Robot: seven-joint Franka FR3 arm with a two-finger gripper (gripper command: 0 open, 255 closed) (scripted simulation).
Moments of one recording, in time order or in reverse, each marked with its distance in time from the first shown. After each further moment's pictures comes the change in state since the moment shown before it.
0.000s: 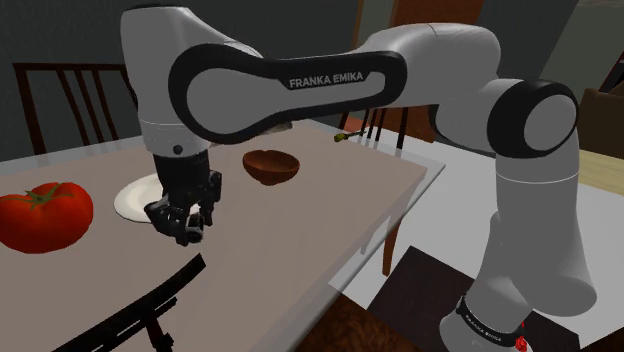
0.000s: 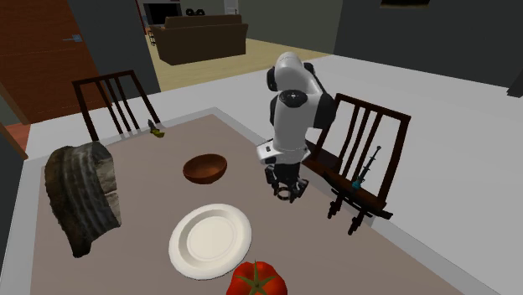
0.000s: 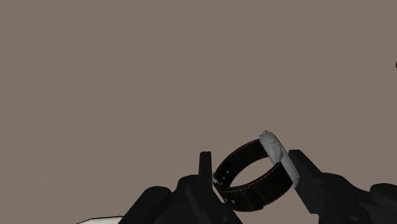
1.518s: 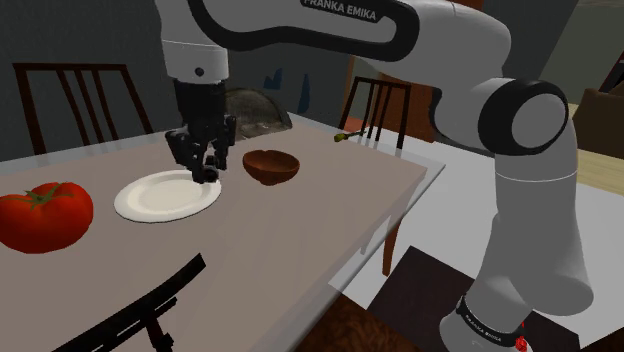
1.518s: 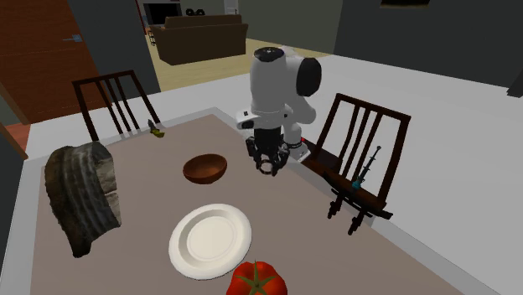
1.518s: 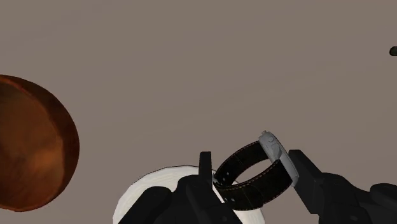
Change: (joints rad) arm -0.050 0.001 -0.019 0.247 0.008 -0.239 -0.110
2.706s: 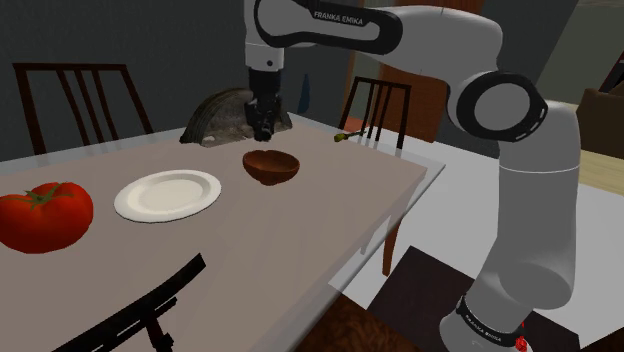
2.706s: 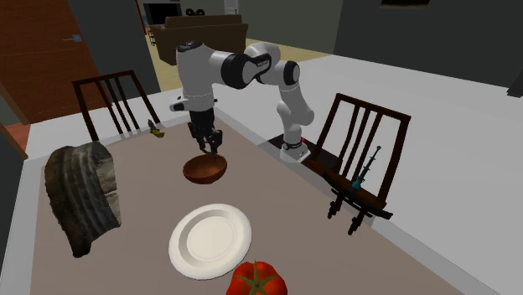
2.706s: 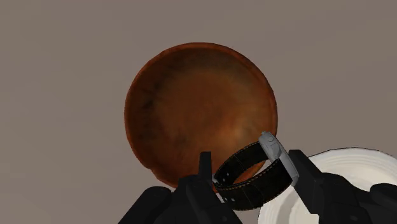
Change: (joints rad) arm -0.296 -0.043 -0.108 -0.051 0.056 0.024 -0.383
